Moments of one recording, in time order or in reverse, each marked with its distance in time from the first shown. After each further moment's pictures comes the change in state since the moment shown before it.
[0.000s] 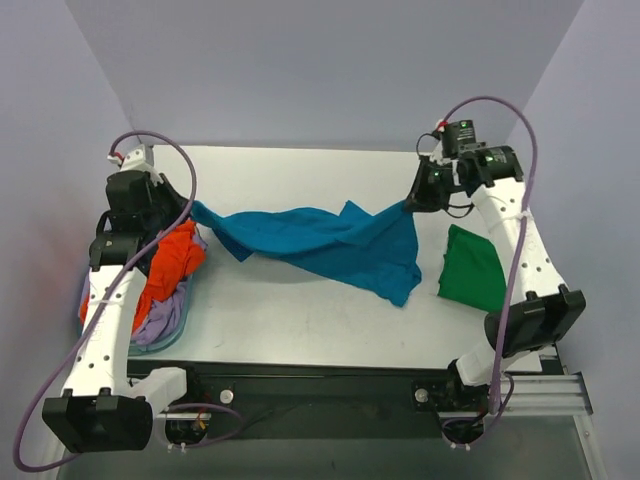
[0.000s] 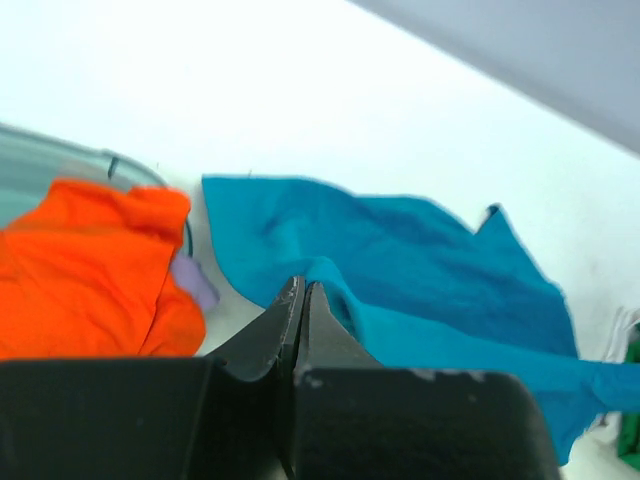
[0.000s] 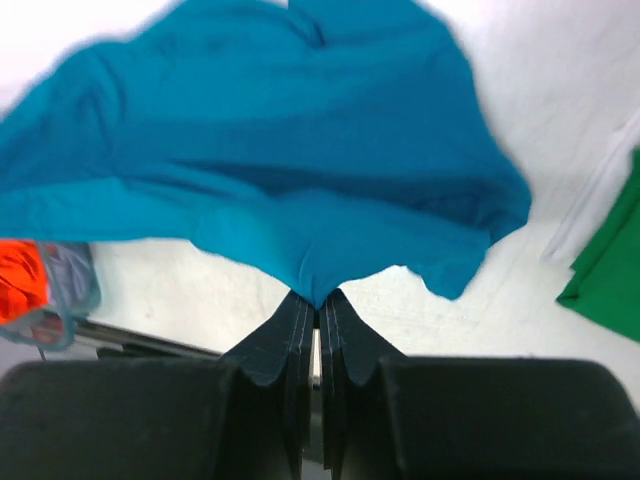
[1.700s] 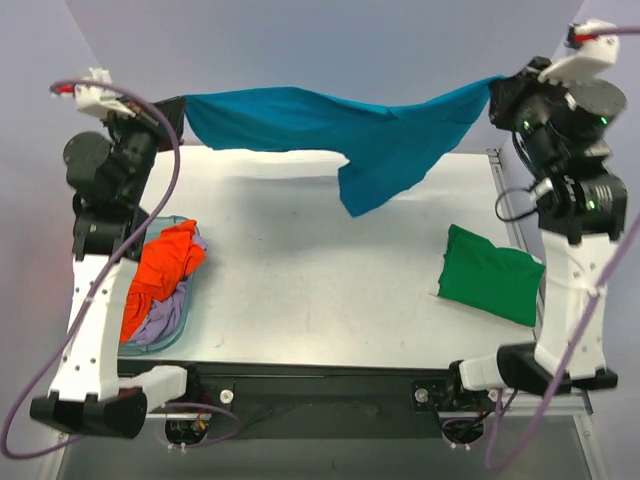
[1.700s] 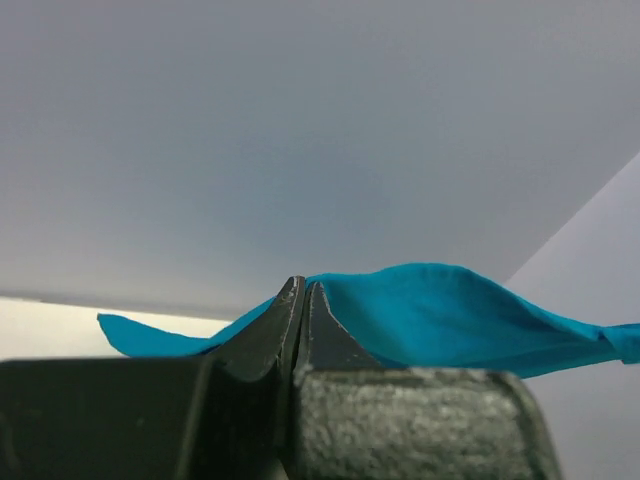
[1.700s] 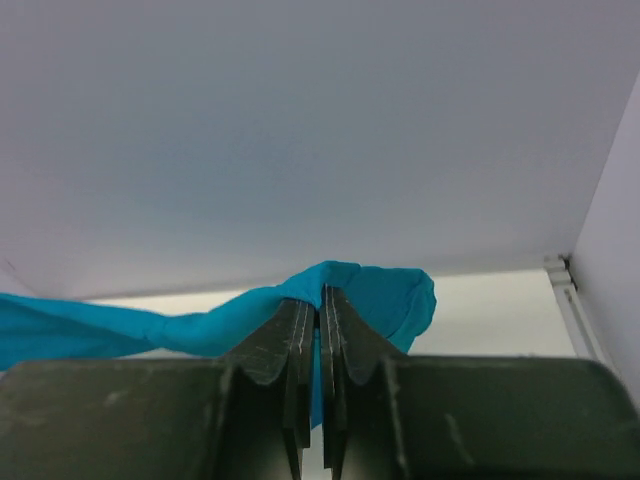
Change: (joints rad) left arm -0.101 0.134 0.390 0.441 0.049 -0.094; right arm -0.116 -0.132 0.435 0.433 0.268 -0.227
